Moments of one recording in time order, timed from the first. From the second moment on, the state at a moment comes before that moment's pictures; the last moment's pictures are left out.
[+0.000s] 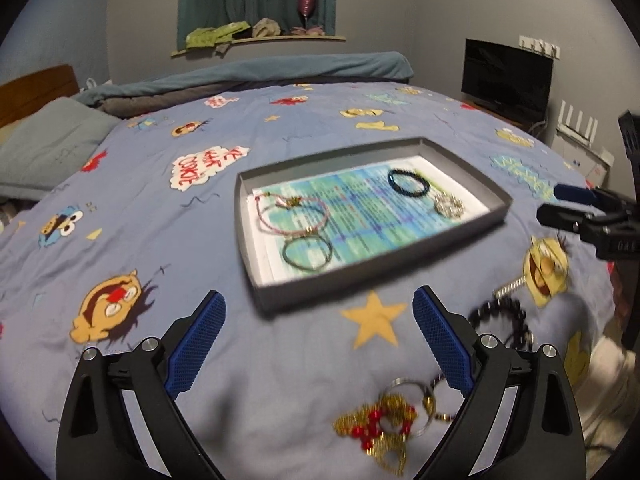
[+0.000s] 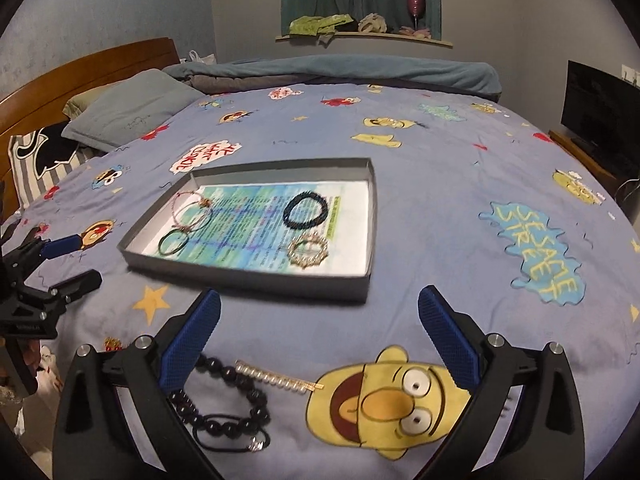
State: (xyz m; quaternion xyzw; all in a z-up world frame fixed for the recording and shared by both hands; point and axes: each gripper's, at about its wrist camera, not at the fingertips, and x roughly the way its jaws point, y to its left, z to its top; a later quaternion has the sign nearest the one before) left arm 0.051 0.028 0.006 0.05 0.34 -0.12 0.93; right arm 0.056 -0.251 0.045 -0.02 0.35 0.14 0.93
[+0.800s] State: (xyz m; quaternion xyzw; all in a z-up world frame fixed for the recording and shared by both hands) left arm -0.008 0.028 -0.036 0.05 0.37 -0.15 0.91; right arm 0.011 -0.257 0.000 -0.03 0.39 0.16 0.91
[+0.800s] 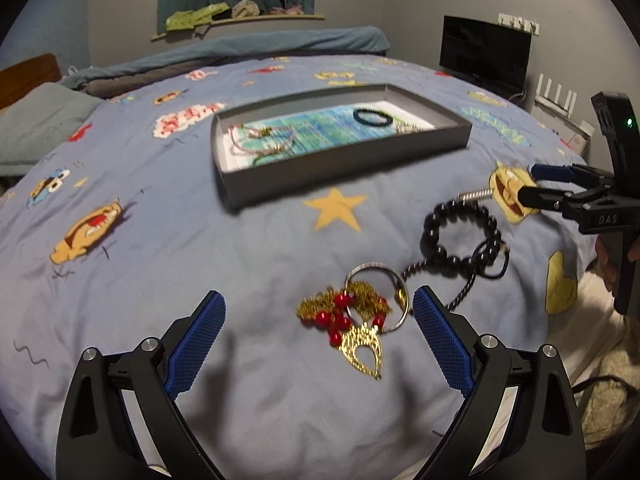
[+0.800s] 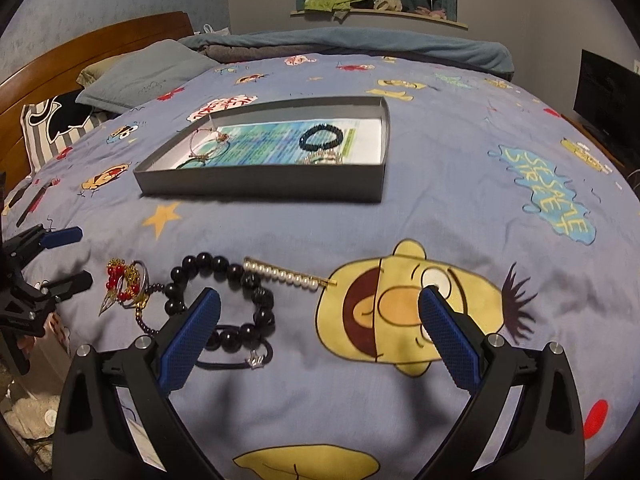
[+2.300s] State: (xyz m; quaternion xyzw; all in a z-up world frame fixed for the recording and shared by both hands) left arm -0.003 0.028 -0.042 0.04 0.39 -0.20 0.90; right arm 0.041 -0.236 -0.025 -0.12 0.40 0.16 0.89
